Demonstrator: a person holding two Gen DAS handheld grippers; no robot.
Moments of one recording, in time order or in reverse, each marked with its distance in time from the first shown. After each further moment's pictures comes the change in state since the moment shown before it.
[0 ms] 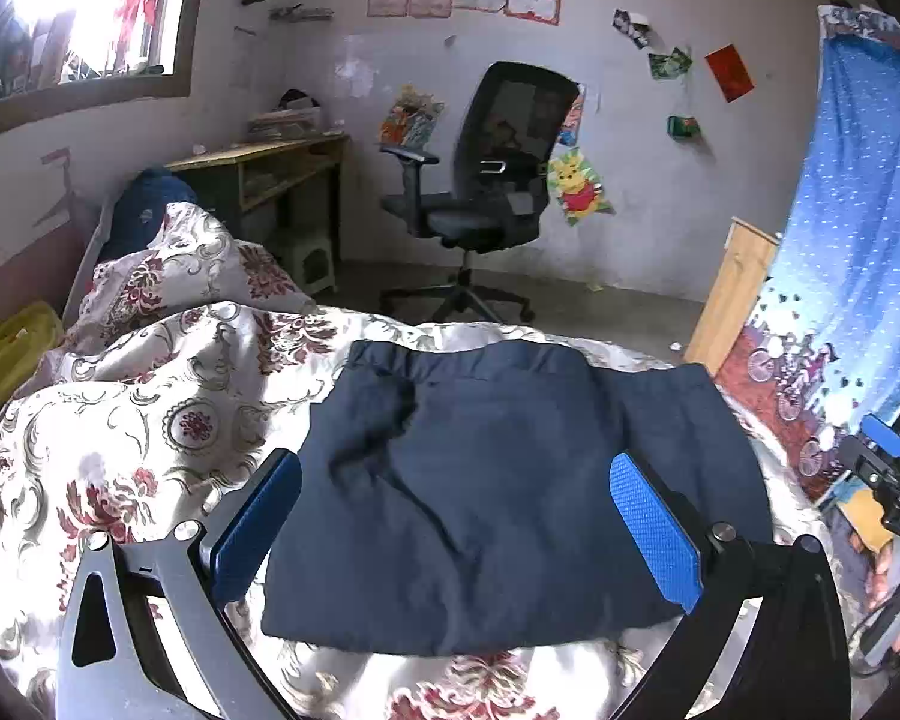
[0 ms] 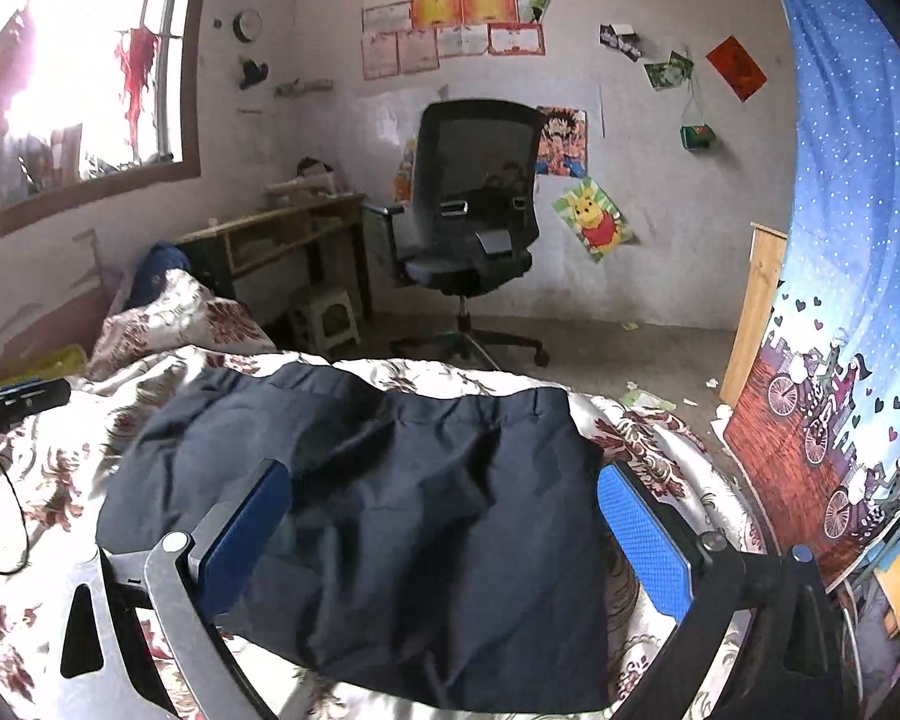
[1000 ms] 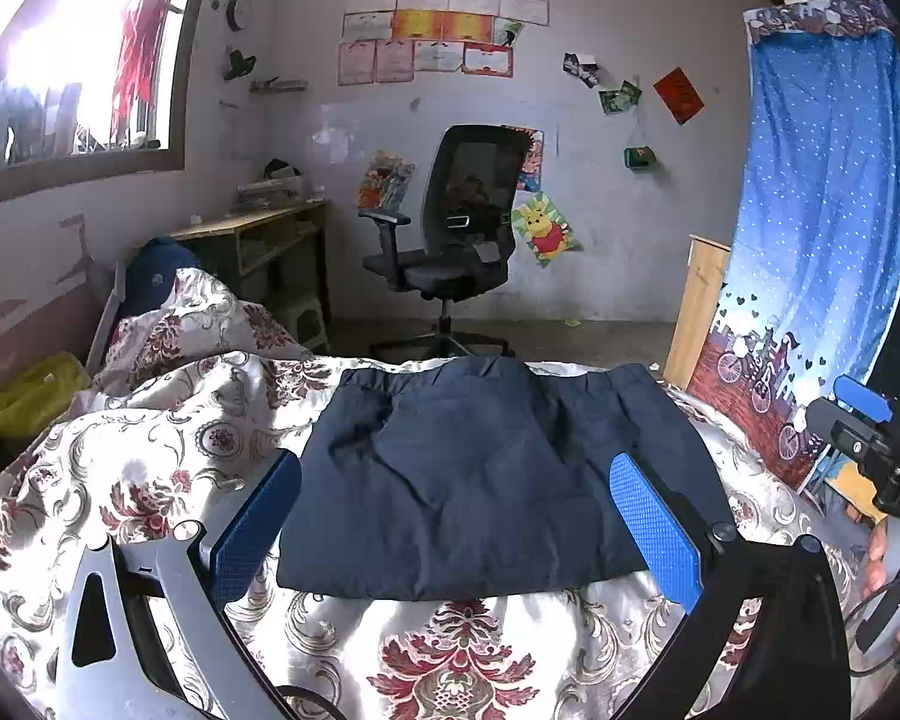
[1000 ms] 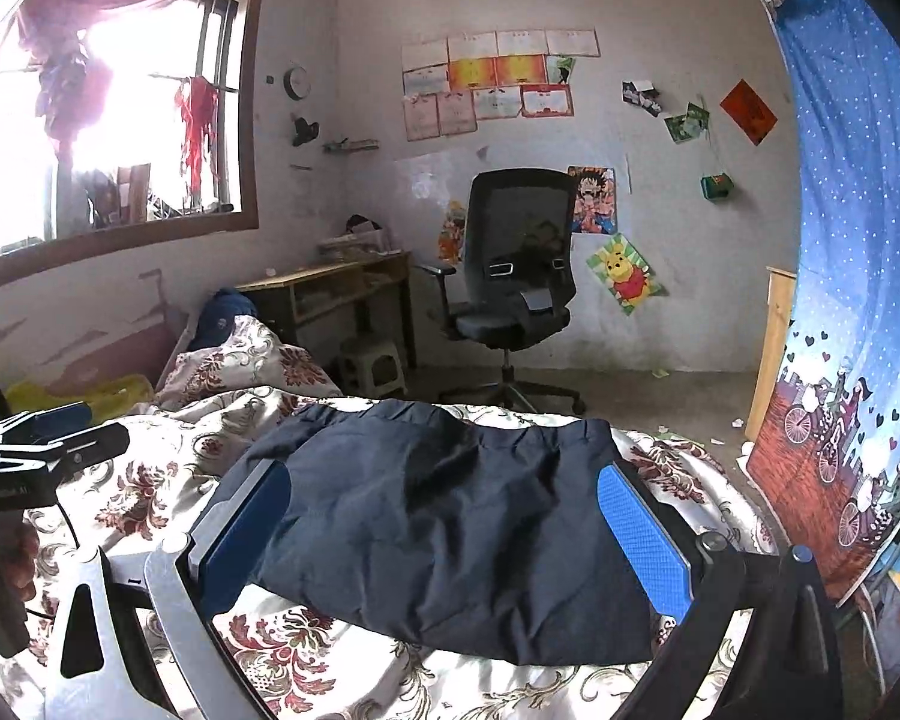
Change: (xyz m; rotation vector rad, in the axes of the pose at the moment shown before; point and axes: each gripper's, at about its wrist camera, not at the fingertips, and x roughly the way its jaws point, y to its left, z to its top) left arm -0.100 -0.035 -0.047 0.104 -0.147 -0.014; right arm -0.093 0.051 -0.016 -0.006 -0.131 0.075
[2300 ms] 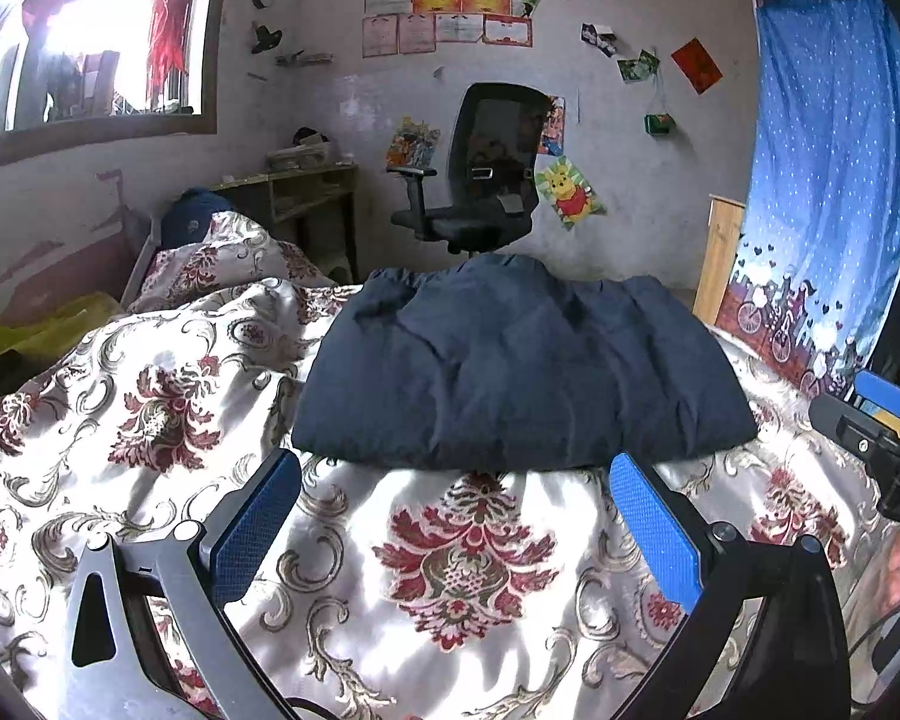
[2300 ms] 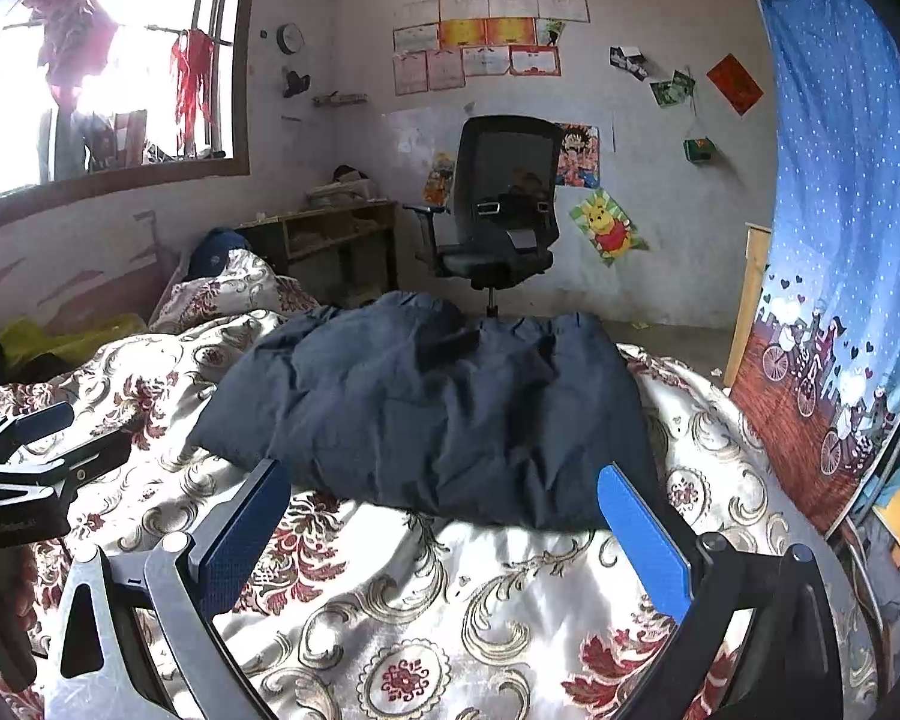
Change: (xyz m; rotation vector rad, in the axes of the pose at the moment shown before) left arm -0.027 -0.013 -0.113 -0.007 0.063 0.077; right arm -0.033 0.032 -0.100 0.000 0.117 -0.060
